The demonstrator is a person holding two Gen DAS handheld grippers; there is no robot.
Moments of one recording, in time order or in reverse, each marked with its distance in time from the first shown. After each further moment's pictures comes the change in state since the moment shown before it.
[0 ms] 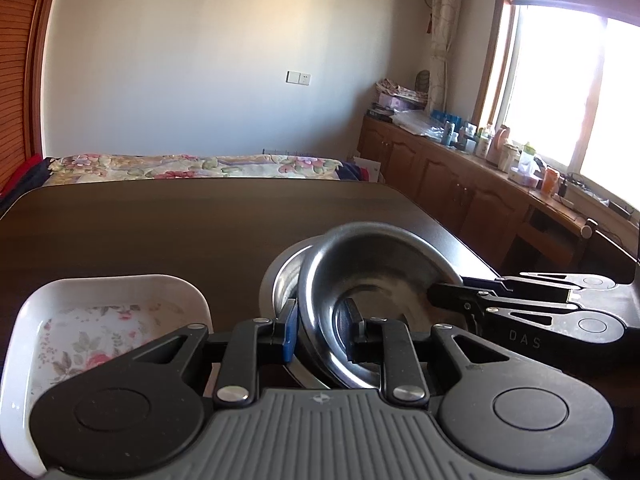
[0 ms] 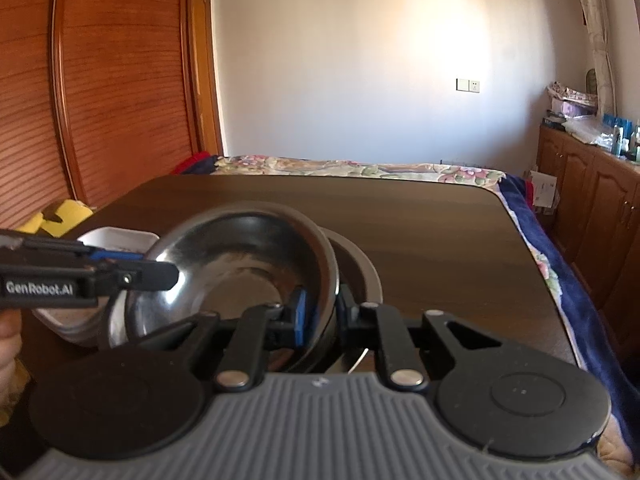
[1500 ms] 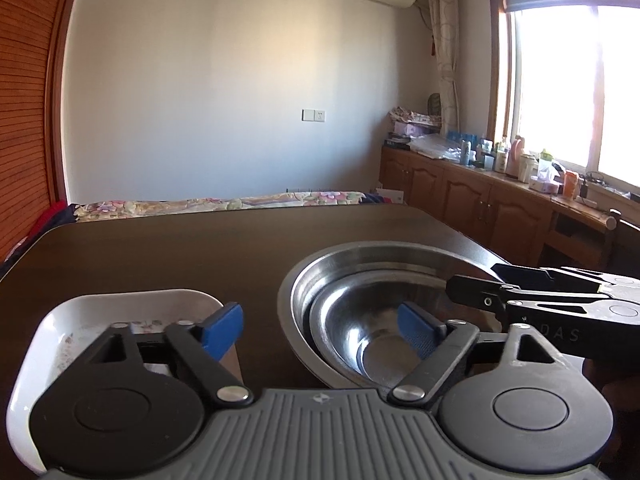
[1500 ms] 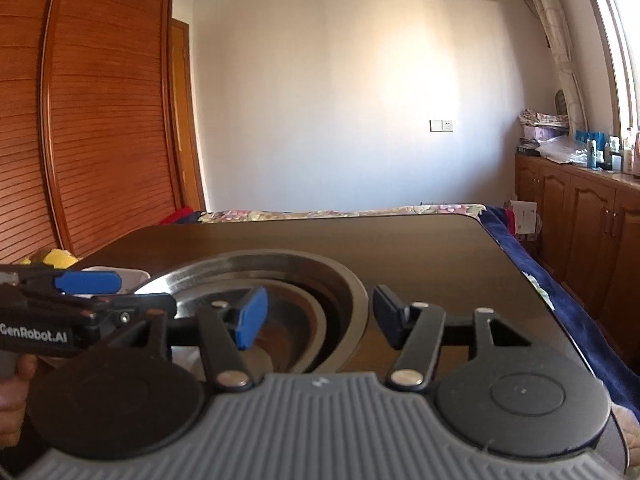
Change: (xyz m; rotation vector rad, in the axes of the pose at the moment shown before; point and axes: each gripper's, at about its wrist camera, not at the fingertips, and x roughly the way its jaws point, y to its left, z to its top) left arm 0.000 -0.006 -0.025 0.090 -0.122 0.096; right arm -0.003 -0.013 -0.022 0.088 -0.182 -0.035
